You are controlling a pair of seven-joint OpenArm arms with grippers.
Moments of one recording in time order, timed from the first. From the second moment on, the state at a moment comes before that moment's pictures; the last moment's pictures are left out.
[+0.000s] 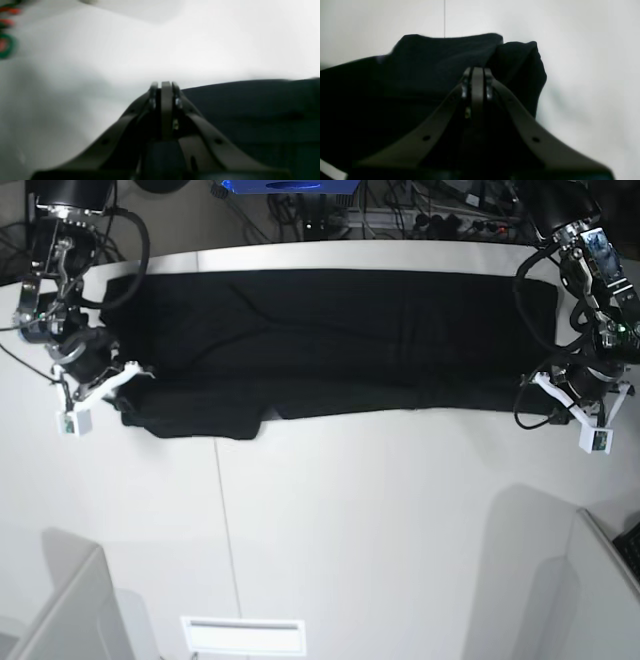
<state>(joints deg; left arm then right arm) 6.3 -17.7 -32.8 107.1 -26.9 -23.6 66.3 -12.0 16.5 18.3 104.7 35.0 11.2 -54.5</state>
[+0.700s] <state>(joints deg) 14.2 -18.7 -35.3 109.6 -28.4 -23.3 66.2 -23.0 10.1 26.5 113.5 35.1 11.4 -63.3</state>
